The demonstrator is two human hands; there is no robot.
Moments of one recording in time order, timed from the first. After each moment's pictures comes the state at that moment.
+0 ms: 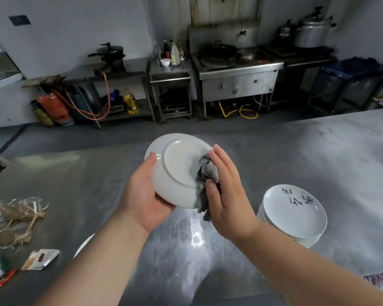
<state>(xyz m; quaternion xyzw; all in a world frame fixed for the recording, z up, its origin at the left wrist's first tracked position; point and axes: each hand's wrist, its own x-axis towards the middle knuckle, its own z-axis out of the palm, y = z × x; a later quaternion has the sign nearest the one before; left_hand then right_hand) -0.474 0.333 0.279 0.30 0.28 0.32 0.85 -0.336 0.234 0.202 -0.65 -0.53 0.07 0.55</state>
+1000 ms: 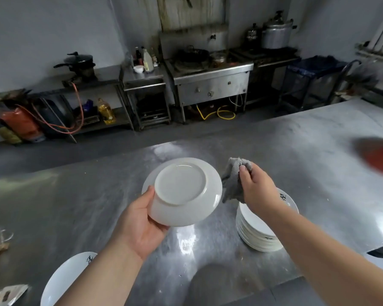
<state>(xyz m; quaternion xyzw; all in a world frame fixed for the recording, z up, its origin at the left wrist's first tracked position) -0.438 0.318 0.242 0.28 0.38 0.27 0.84 -0.214 0.192 0.204 -0.78 -0.29 0.17 0.52</state>
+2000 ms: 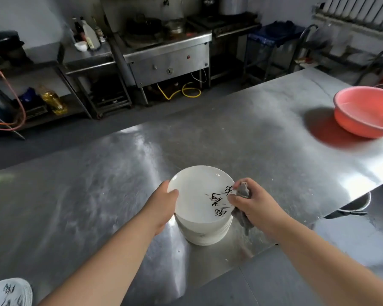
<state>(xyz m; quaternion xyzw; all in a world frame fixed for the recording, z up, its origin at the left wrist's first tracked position) -0.221 0.258 0.121 0.64 0.44 0.03 0.63 -0.084 0.046 0.137 -0.76 -0.13 0.36 0.52</state>
